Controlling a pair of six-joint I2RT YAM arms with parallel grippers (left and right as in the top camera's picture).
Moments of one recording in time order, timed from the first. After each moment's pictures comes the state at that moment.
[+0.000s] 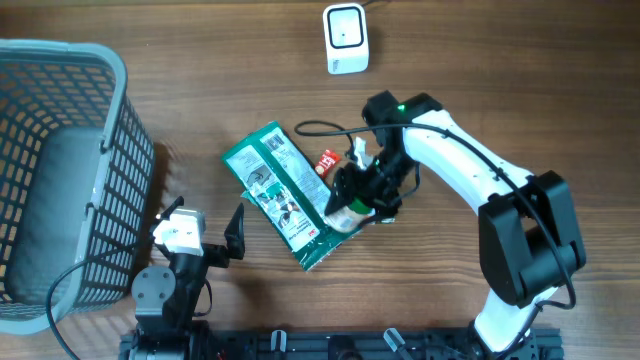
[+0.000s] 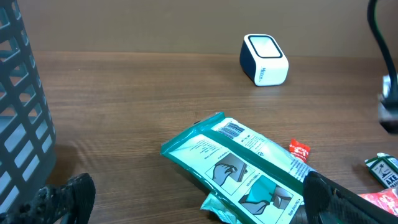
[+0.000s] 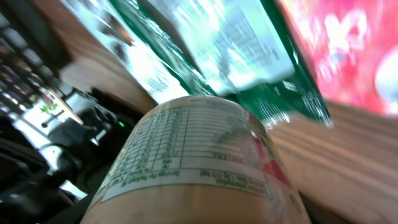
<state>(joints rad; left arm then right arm) -0.02 0.01 0.10 -0.32 0.16 -0.07 0.46 1.92 1.39 -1.20 -0.74 0.37</state>
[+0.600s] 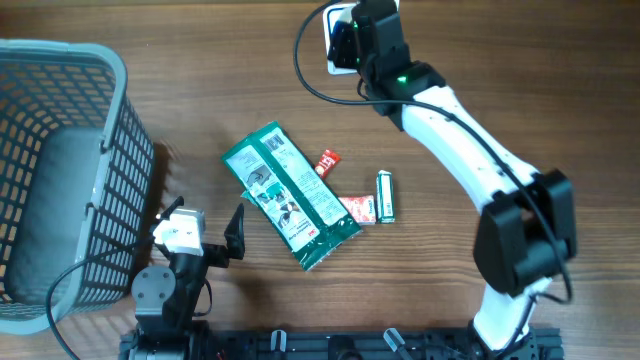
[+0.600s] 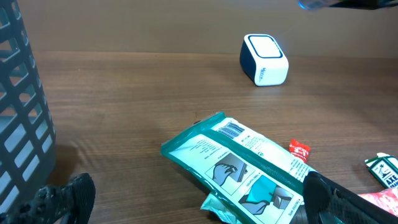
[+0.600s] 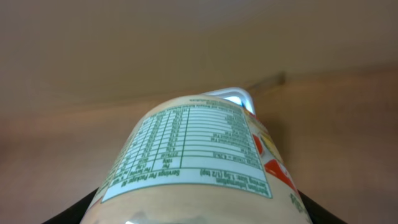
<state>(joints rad) -0.02 0.01 0.10 -0.32 0.16 -0.07 0.46 1.99 1.60 -0.11 0.25 0.41</state>
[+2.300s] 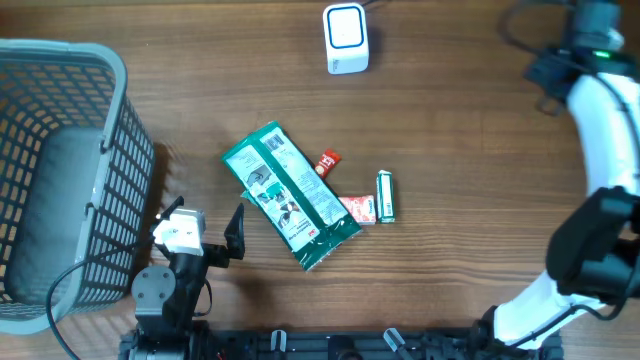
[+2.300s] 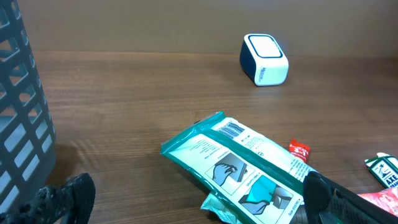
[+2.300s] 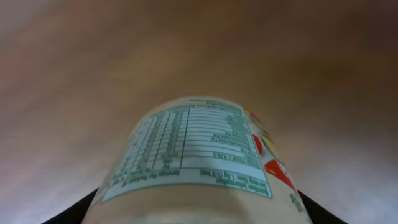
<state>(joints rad) -0.02 0.01 0.10 -0.32 0.16 -0.07 -0.26 1.87 1.60 -0.77 0.24 0.42</state>
